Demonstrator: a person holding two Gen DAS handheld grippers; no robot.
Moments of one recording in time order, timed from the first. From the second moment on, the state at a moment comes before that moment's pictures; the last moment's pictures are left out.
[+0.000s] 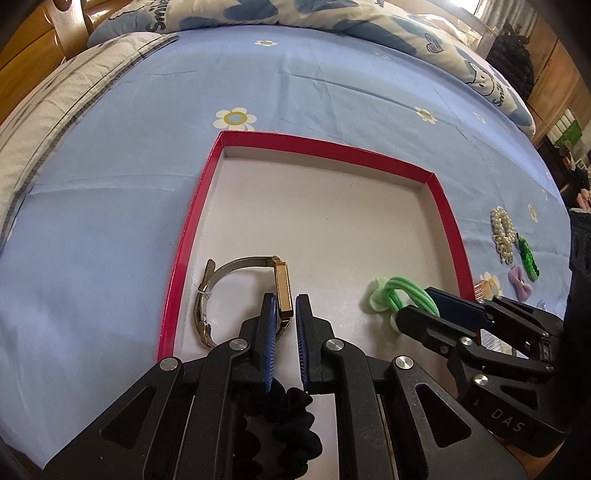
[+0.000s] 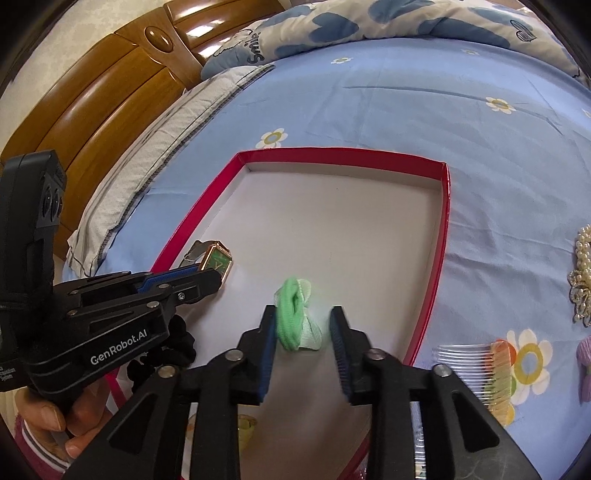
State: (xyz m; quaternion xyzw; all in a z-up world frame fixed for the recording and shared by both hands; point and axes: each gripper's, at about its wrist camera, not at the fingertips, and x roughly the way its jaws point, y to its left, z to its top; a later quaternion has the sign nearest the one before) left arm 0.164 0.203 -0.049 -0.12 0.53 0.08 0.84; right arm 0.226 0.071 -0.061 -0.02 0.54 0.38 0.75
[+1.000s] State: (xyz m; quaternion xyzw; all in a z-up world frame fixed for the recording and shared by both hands) left arm 0.107 0.144 0.010 -0.15 0.49 0.04 0.86; right arm 0.182 -0.054 -0.004 0.05 0.50 0.33 0.80
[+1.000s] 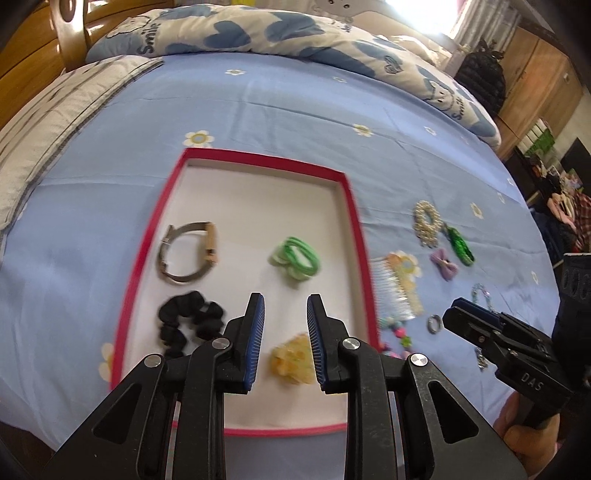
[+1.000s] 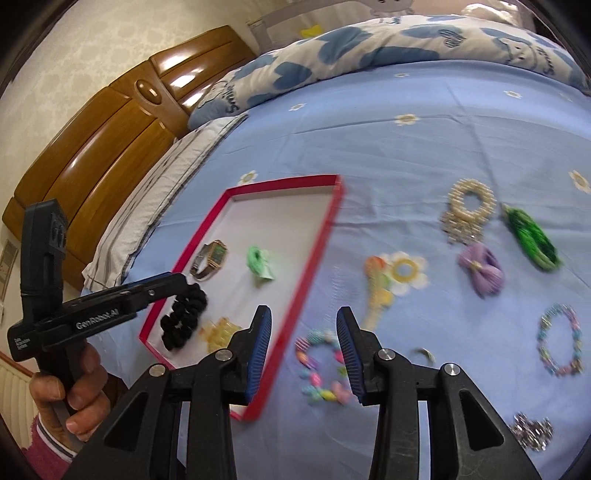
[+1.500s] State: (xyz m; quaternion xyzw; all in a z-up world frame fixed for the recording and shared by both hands) left arm 0.118 0.073 0.011 -0.12 0.50 -0.03 0.86; right arm 0.173 -0.157 -0.012 0.09 0.51 0.25 0.82
